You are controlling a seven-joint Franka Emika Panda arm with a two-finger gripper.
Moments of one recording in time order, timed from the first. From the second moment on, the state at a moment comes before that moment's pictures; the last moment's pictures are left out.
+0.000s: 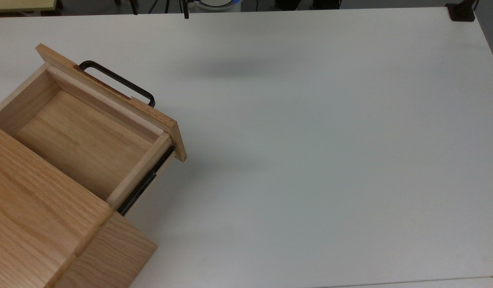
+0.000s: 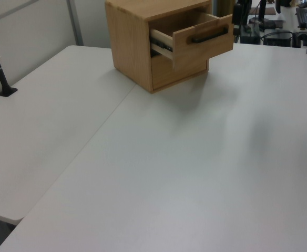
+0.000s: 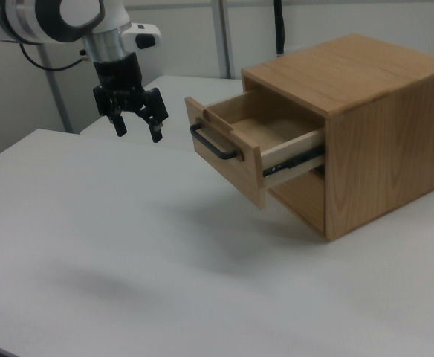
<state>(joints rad) -0.10 -0.02 0.05 -1.61 -0.05 1.64 -0.04</state>
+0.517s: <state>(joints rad) -0.12 -0.01 0.01 -1.60 -0.05 1.65 -0.04</state>
